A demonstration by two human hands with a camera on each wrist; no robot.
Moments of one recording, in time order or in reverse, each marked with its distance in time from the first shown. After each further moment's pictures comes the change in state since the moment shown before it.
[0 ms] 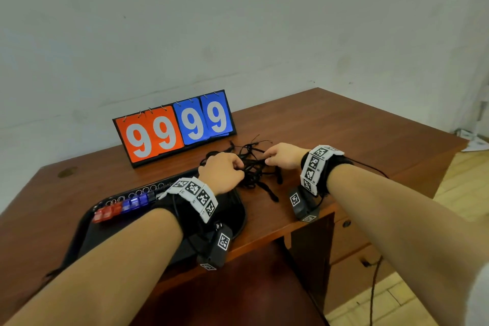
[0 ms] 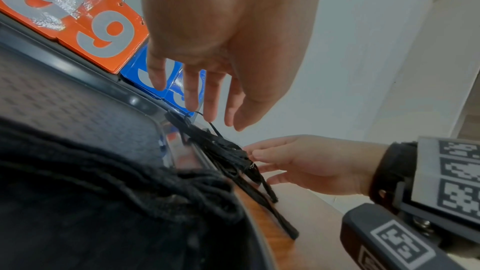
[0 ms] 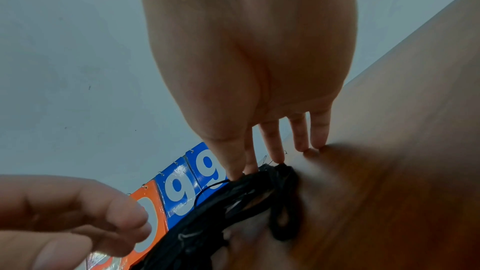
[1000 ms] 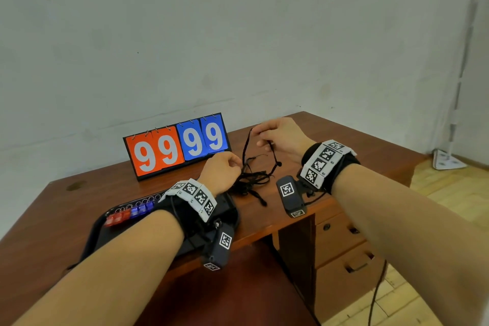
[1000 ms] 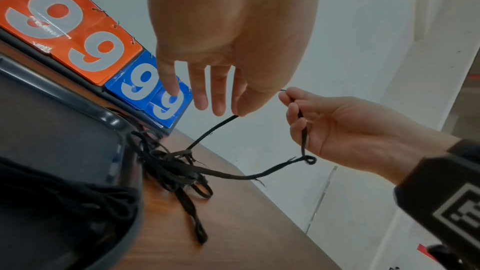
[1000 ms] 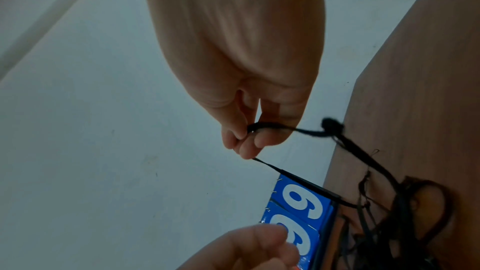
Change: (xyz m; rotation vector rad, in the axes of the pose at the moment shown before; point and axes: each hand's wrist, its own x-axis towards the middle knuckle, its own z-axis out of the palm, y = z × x) left_hand -0.053 0.040 -0.039 -0.262 0.119 0.112; right_hand -0.111 -0.068 -0.057 0.895 0.406 -0.203
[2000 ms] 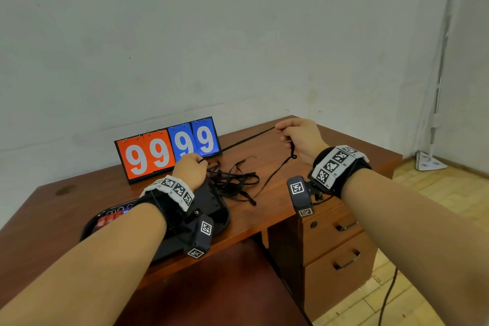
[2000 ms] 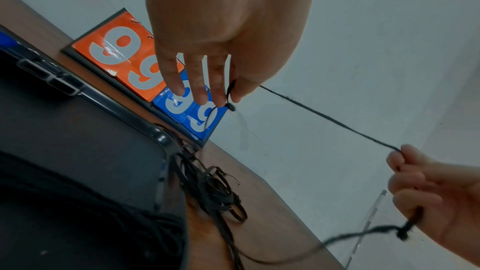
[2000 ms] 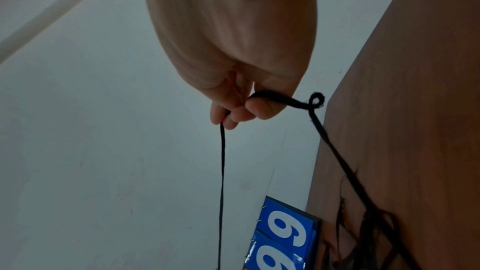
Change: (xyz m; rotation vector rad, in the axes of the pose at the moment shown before) left_hand 0.008 -0.027 -0.021 0.022 0.207 -0.175; right_hand -0.023 0.004 -0.048 0.139 0.322 0.000
